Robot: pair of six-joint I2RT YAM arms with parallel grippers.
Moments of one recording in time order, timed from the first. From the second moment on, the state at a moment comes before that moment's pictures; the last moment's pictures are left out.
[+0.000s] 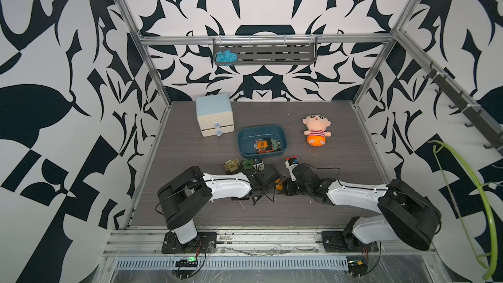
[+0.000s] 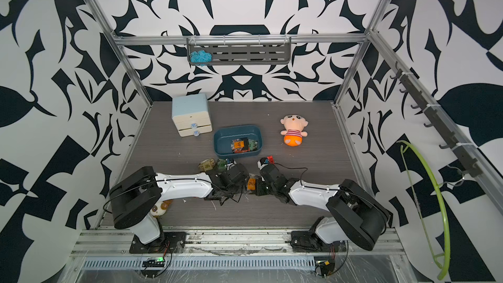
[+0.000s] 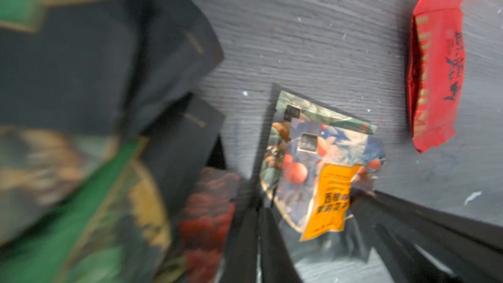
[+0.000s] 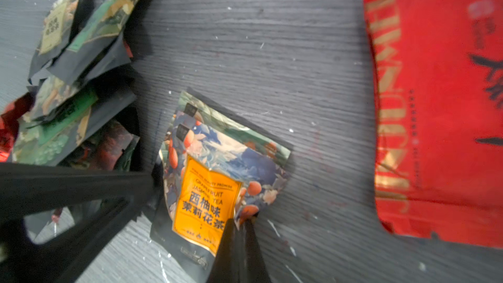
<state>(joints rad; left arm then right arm) -1.06 1.67 0.88 -0.29 -0.18 -1.13 0.77 1.36 0.46 0.04 -0.06 0.60</state>
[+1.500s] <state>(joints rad) -1.06 0.45 0.31 -0.58 -0.43 -1.32 0.63 1.91 1.44 -0.53 0.14 0.47</state>
